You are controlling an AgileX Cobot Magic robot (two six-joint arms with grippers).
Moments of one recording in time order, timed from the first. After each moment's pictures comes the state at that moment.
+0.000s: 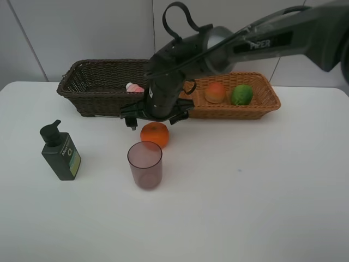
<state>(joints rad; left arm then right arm) -0.09 -0.01 -0.50 0.07 1.06 -0.06 0.78 2.21 -1.62 -0.29 0.65 0.69</state>
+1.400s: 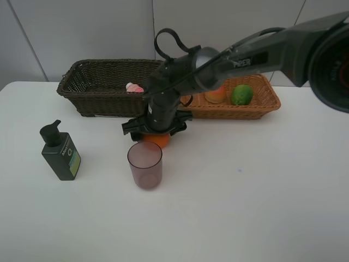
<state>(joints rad) -0.09 -0.01 -0.50 0.07 1.06 -0.06 0.79 2.28 -1.61 -0.33 0.64 0.69</state>
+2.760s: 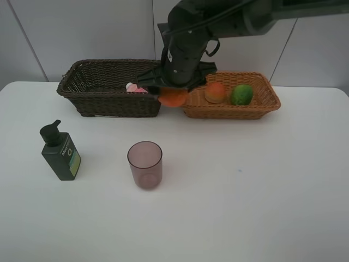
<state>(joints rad) -0.09 -0.01 -0.50 0.07 1.06 -0.06 0.72 2.04 -1.61 -0.45 0.77 0.68</state>
